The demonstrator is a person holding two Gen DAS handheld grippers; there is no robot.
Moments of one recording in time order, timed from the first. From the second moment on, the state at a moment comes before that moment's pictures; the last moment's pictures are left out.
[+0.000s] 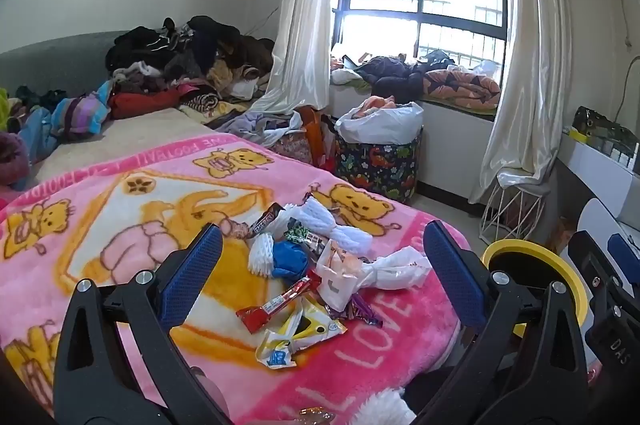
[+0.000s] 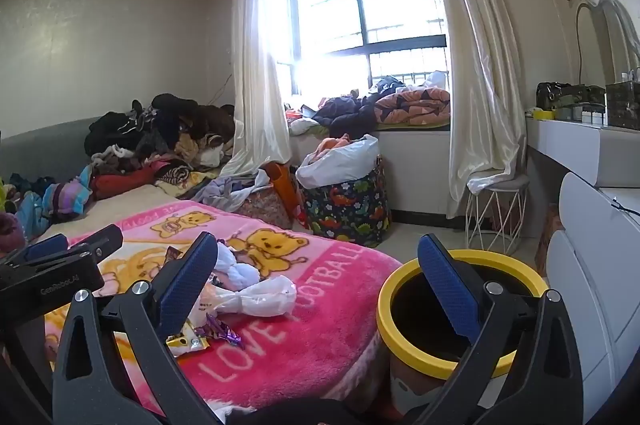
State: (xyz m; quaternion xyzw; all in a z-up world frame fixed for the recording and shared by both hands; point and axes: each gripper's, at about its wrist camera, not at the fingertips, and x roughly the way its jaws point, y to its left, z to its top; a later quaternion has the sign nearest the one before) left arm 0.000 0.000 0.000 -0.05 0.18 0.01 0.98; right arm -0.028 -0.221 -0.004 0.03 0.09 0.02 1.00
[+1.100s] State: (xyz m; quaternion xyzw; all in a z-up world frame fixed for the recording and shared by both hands) left arm -0.001 -0.004 0.002 -0.05 0.18 0.01 0.98; right arm -0.027 -0.226 -0.007 0.04 0.09 0.01 1.00
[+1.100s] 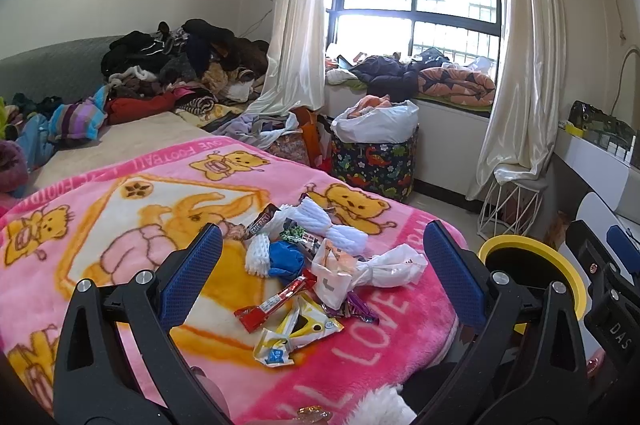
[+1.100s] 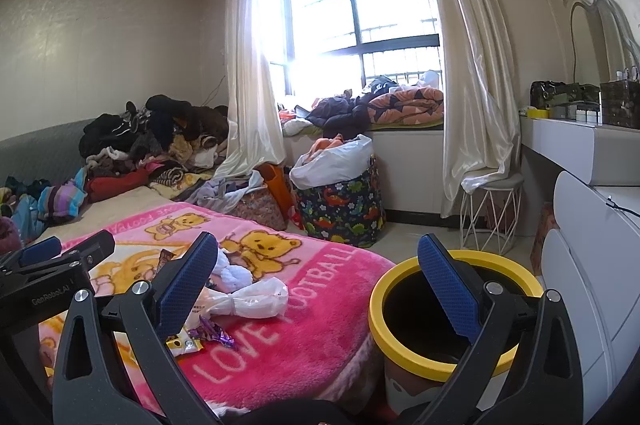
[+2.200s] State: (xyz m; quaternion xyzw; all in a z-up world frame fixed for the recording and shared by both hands) left arm -0.002 -0.007 0.002 -0.05 0.18 0.01 0.98; right arm -0.028 -0.235 0.000 0.04 0.09 0.01 1.00
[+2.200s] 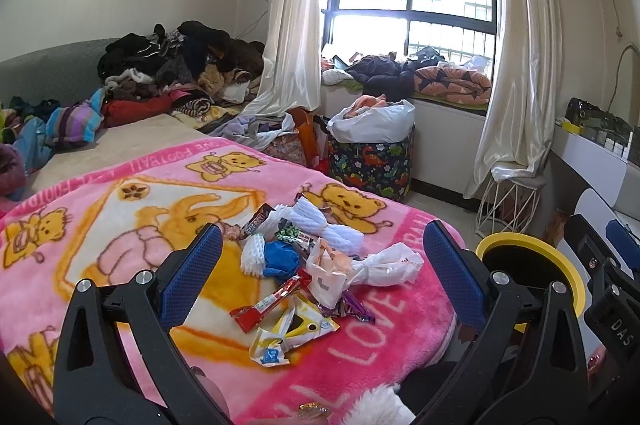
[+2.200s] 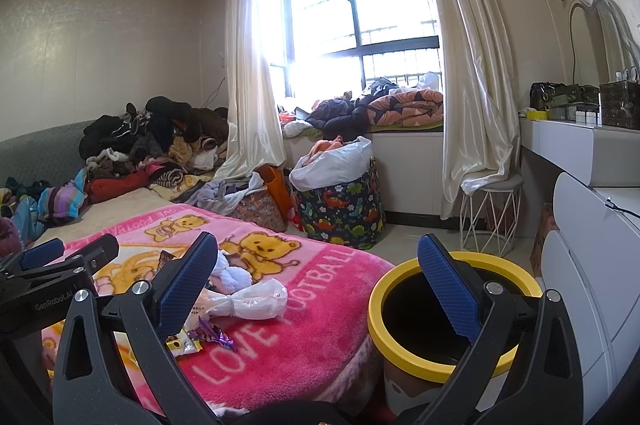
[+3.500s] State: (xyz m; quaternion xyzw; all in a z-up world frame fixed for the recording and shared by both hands) left arm 0.053 0.089 0.002 -0.05 0.18 0.08 0.98; right arm 0.042 -0.150 -0.002 0.00 0.15 0.13 0.98
